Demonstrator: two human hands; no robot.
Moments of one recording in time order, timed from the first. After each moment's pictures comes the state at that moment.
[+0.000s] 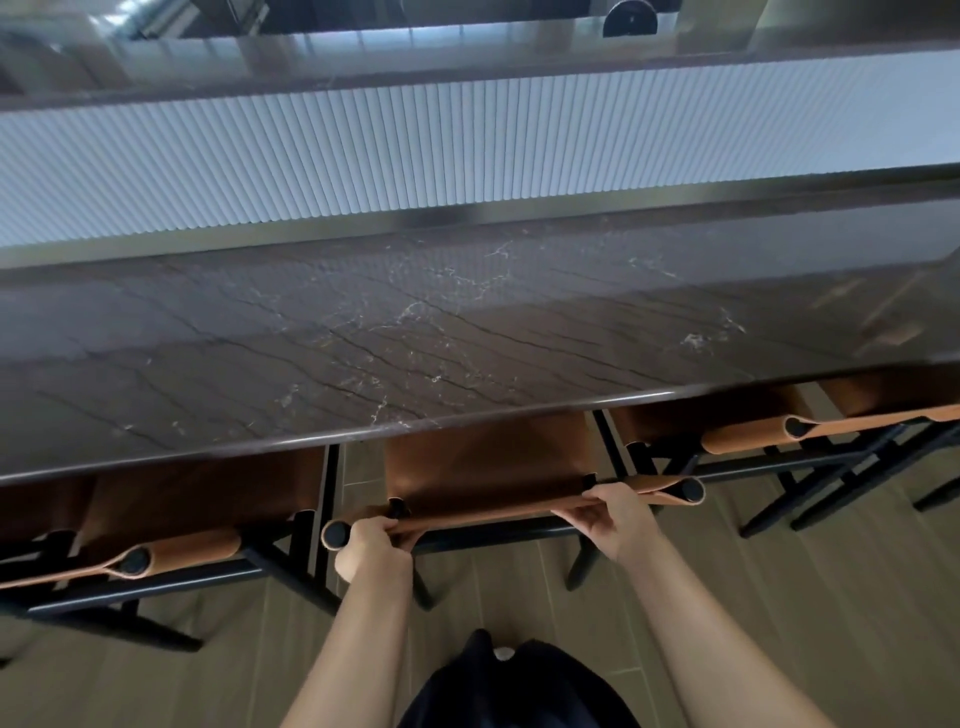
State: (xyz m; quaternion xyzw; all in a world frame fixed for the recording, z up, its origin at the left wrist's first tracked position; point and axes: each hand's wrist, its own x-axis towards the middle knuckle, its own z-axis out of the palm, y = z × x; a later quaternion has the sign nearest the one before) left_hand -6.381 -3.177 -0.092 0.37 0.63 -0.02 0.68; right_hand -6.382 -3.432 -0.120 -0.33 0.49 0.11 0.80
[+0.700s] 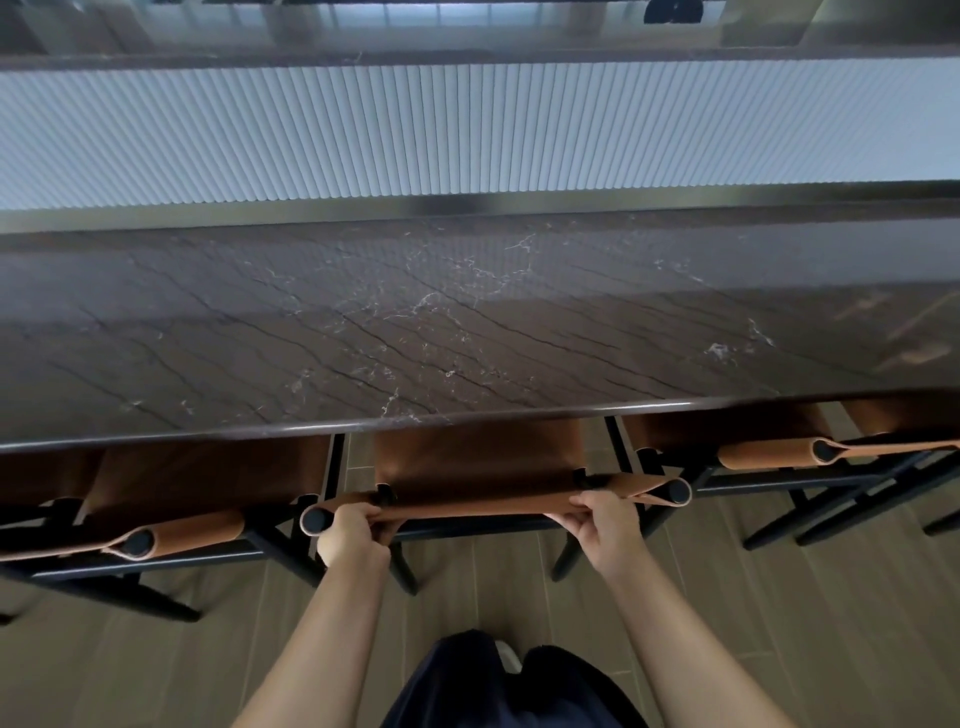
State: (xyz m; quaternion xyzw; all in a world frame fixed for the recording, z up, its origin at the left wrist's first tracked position) left_hand -6.366 -3.149 -0.103 0.38 0.62 -0.01 0.69; right_hand -6.370 -3.404 -0.129 -0.37 0.48 0.07 0.79
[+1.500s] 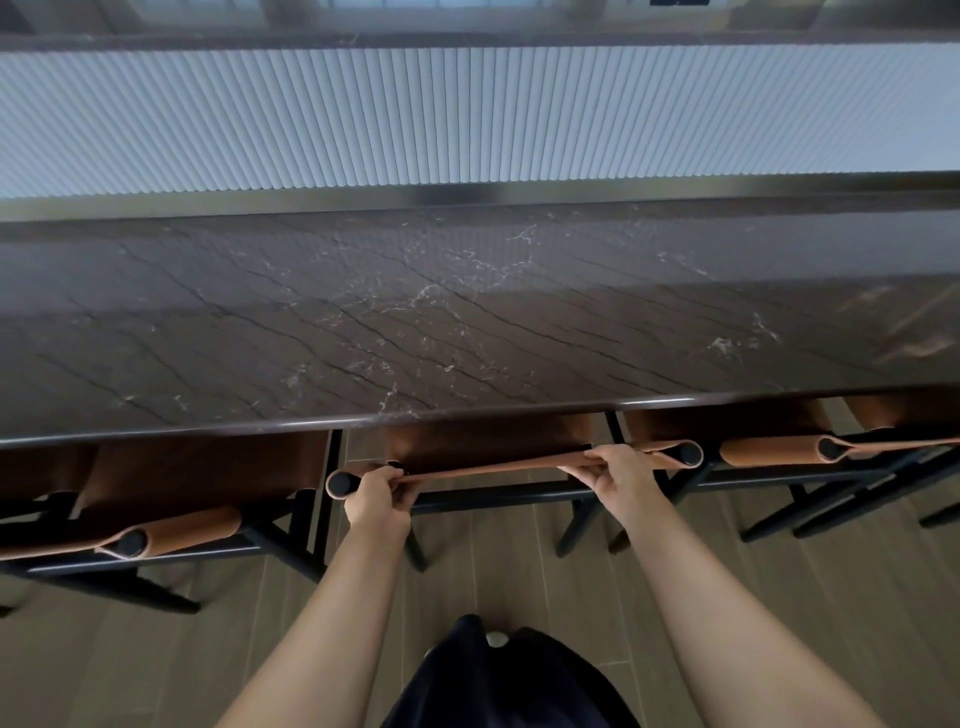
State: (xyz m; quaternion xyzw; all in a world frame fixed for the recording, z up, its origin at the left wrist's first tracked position) left_hand -6.334 -3.163 -0.114 0.36 0.53 -0.05 0.76; right_hand -6.318 -3.432 -0.122 -0.38 0.49 0.09 0.78
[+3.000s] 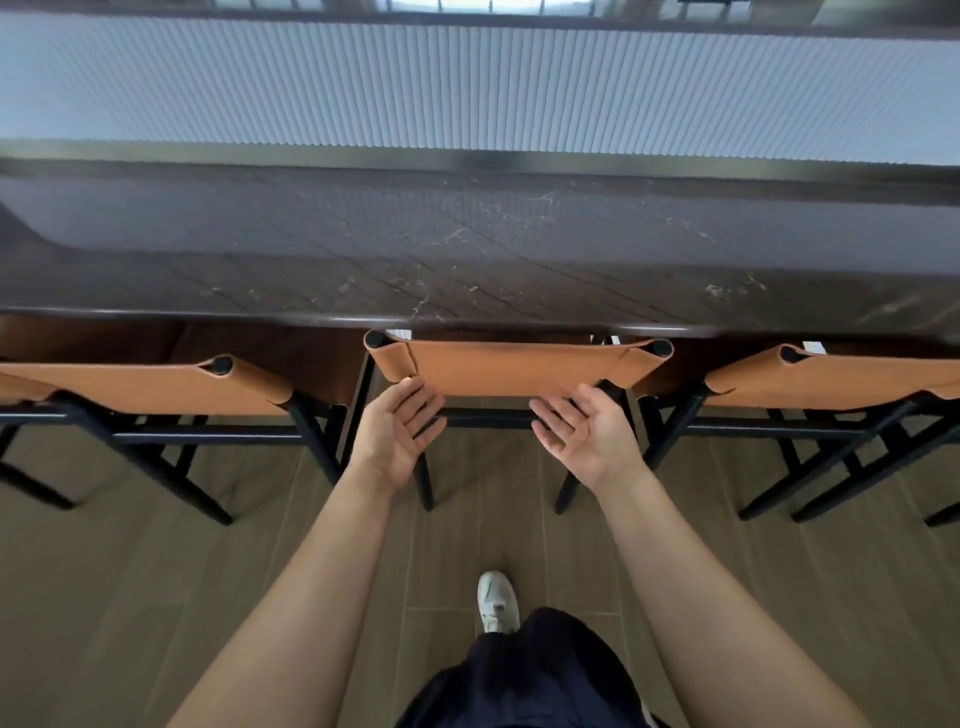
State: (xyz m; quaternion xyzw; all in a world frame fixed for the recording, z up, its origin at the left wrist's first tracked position) left_hand -6.496 -3.168 -0.057 0.43 0.29 -0.08 0.85; right_hand -6.482 -3.392 -0.072 -0.37 0.29 0.16 0.87
